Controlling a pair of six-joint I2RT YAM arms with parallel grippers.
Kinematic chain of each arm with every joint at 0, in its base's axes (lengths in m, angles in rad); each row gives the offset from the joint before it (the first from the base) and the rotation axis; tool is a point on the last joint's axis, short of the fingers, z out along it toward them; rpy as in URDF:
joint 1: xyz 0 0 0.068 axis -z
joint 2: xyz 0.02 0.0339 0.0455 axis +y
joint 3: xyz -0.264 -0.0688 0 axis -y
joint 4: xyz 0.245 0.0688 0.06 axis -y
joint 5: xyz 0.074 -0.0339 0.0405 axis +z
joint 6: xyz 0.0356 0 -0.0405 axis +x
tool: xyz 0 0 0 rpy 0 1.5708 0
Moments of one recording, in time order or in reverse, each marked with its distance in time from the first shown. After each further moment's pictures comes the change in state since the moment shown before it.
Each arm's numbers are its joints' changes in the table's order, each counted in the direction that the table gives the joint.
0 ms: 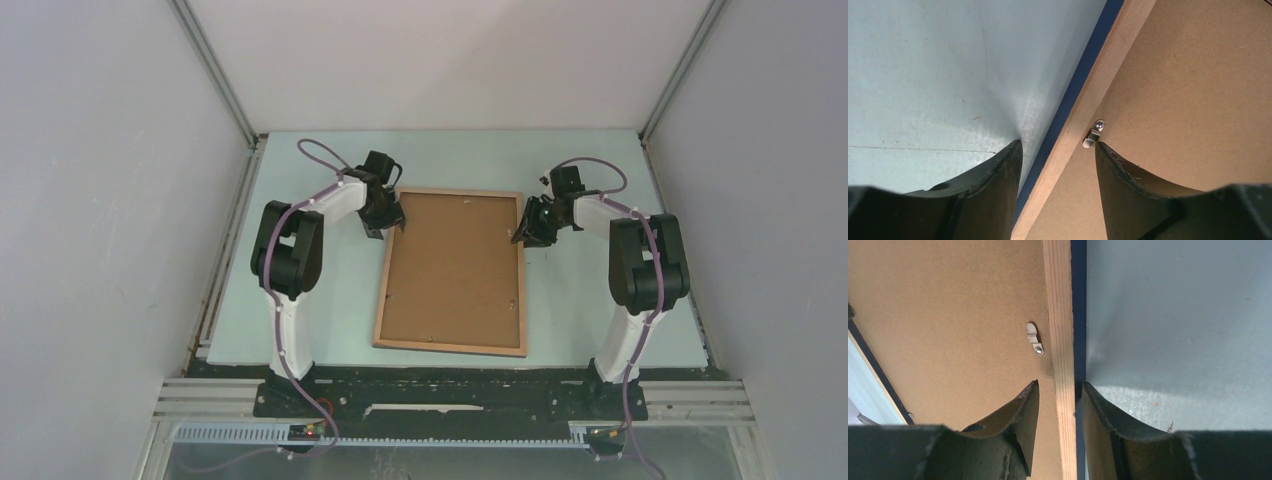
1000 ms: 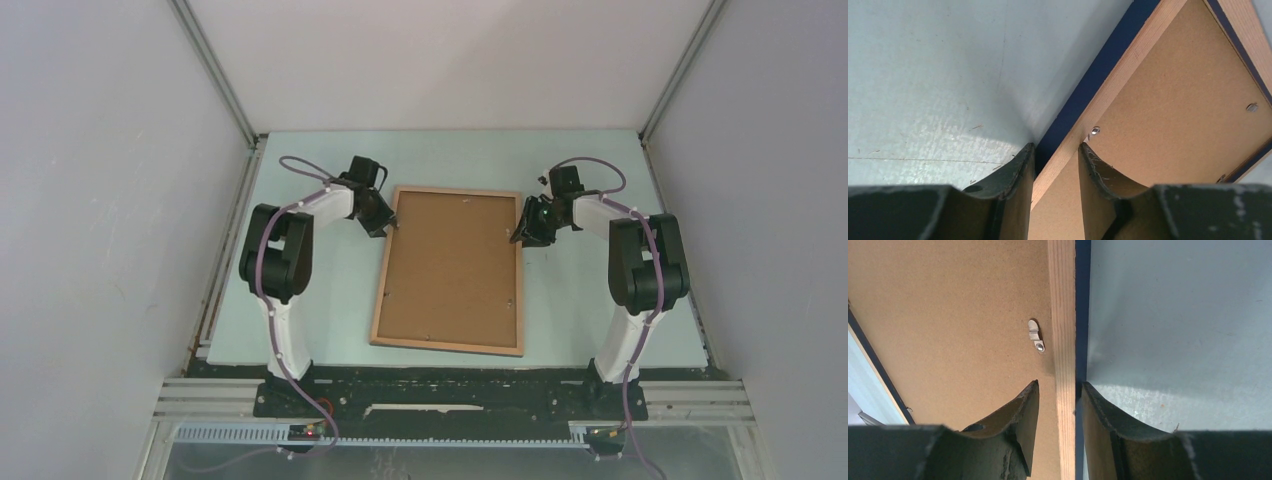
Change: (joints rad) left arm -0.063 -0.051 -0.132 0.169 -0.090 -0.162; right arm -0.005 0.000 0.000 0.005 0.007 -0.001
